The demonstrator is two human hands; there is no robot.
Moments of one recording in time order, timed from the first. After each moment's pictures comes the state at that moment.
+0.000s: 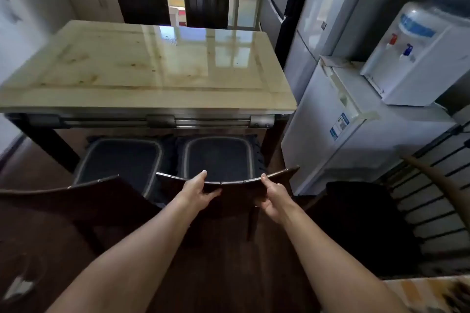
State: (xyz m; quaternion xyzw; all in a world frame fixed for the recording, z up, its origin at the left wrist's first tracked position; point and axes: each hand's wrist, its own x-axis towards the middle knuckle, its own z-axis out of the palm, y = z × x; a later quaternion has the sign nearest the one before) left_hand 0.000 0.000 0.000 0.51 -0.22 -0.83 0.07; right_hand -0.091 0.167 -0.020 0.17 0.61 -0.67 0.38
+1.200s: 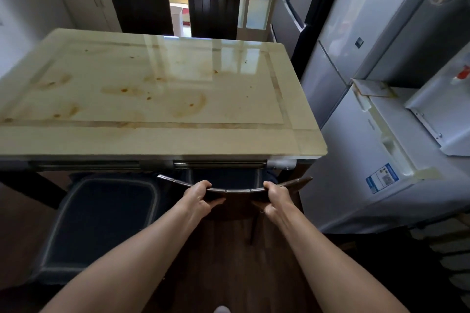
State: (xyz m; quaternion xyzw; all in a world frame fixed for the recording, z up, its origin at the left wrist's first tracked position) left_hand -0.206 -0.175 -0.031 0.56 -0.25 -0.79 0.04; right_hand -0.297 -0.022 -0.024 0.28 0.58 -0.69 0.33
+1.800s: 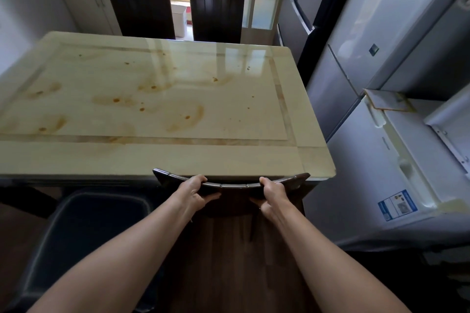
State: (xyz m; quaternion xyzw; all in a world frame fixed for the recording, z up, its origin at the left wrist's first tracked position) left_hand -0.294 -0.224 -0.026 0.56 -0.22 -0.80 0.05; right_hand -0.387 -0.073 -0.041 0.24 0.62 -0.67 0.33
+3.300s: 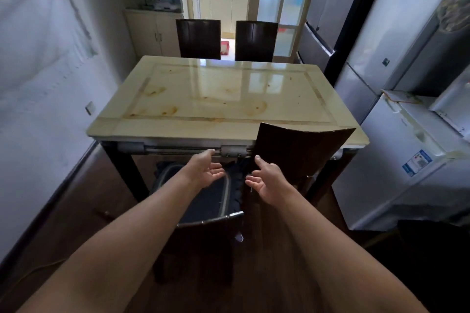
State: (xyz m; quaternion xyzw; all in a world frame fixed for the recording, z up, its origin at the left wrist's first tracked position) left_hand 0.104 -0.295 0.118 0.43 -0.41 -0.80 0.06; right_hand 0.031 -0.162 0.103 0.07 0.63 -0.68 0.37
